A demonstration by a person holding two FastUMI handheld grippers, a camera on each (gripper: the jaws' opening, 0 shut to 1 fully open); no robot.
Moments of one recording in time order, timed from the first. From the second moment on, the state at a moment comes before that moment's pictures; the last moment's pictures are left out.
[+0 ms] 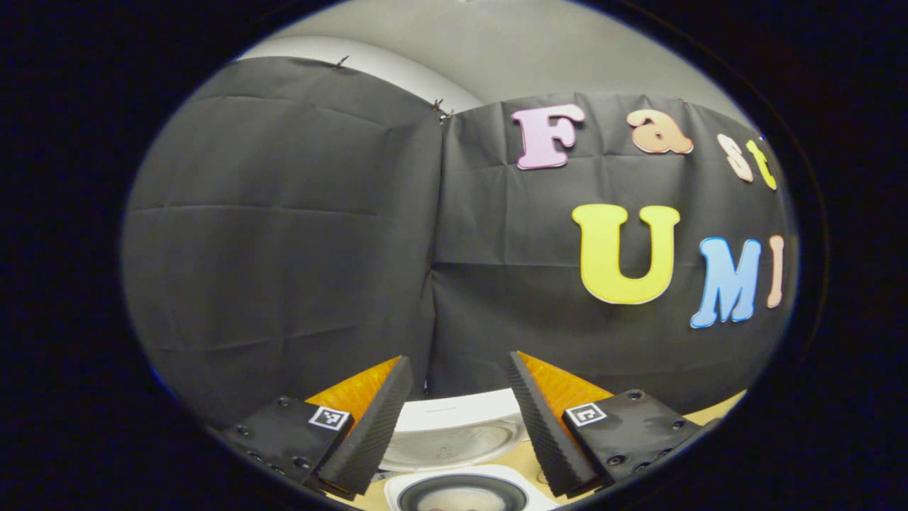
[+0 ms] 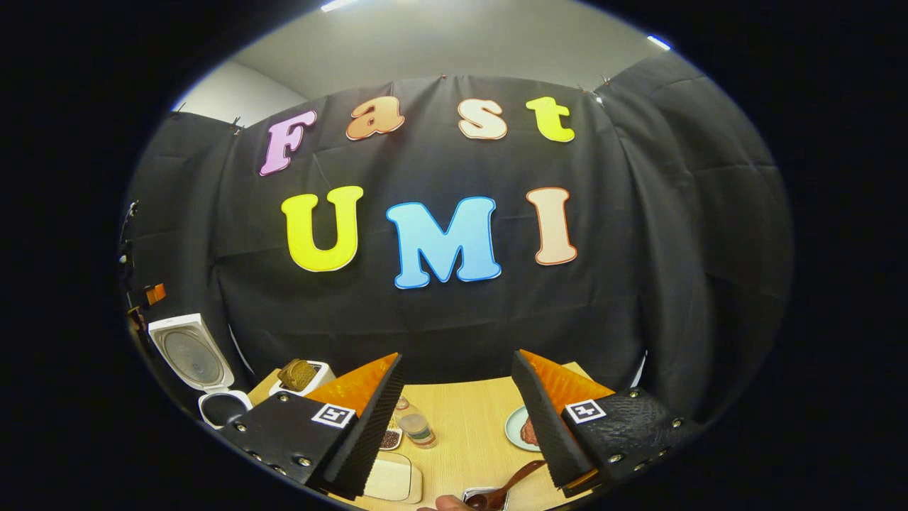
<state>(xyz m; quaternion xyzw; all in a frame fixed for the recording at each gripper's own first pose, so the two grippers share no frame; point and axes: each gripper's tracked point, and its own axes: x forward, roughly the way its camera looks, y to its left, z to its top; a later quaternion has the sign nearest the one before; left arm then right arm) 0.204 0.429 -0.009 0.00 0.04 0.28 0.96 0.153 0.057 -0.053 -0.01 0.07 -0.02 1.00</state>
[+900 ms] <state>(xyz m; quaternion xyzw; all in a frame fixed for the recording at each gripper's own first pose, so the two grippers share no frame) 0.236 0.477 -0.079 -0.03 0.13 0.32 0.94 0.146 0.074 -0.038 -0.02 0.06 -0.01 1.00</state>
